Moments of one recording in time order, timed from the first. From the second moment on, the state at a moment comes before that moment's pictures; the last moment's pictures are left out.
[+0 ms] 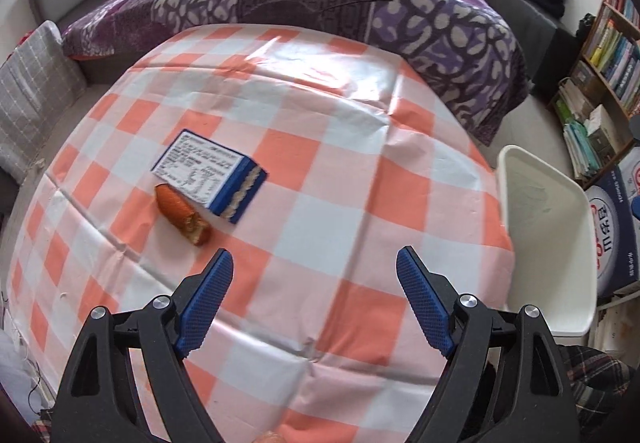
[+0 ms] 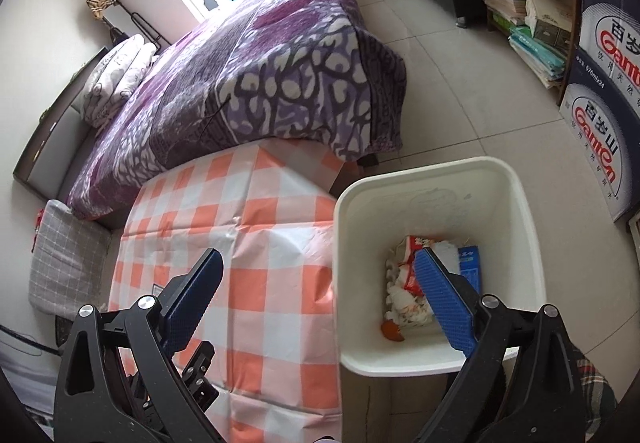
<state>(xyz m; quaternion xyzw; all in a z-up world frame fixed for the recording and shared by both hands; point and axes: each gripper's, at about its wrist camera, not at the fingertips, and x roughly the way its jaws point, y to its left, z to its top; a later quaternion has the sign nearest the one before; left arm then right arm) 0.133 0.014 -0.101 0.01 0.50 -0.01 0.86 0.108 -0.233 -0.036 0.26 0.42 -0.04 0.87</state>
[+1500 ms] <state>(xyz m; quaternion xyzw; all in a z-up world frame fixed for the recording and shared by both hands) 0.163 0.206 -0.140 -0.17 0.54 0.13 0.82 0.191 -0.048 -0.098 0.04 0.48 0.06 0.87</state>
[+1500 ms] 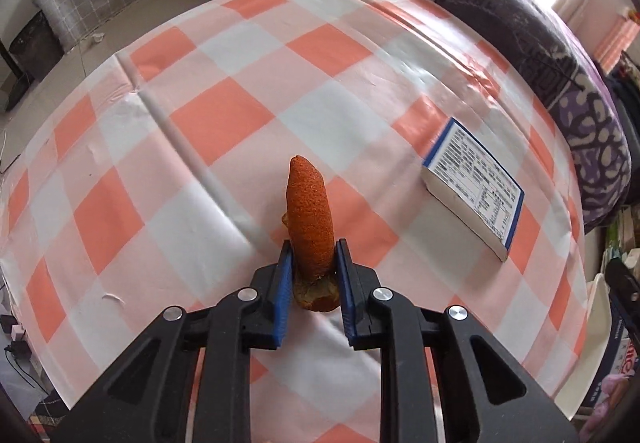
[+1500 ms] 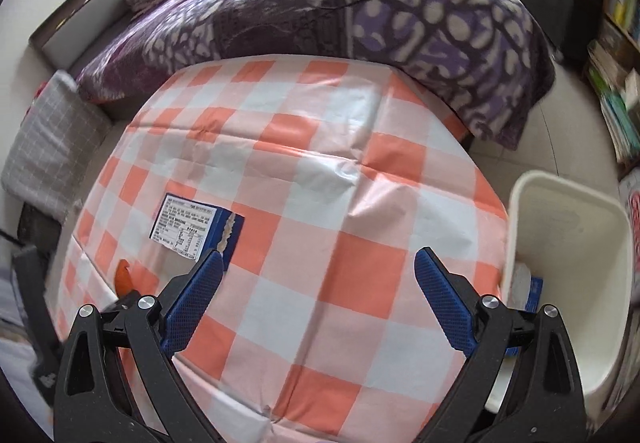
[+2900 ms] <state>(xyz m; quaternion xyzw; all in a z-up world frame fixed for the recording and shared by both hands) 0.138 0.231 -0.055 -0.21 0.43 0.14 0.87 0.185 0.011 -0.068 -0.03 0.42 0.13 0.90</state>
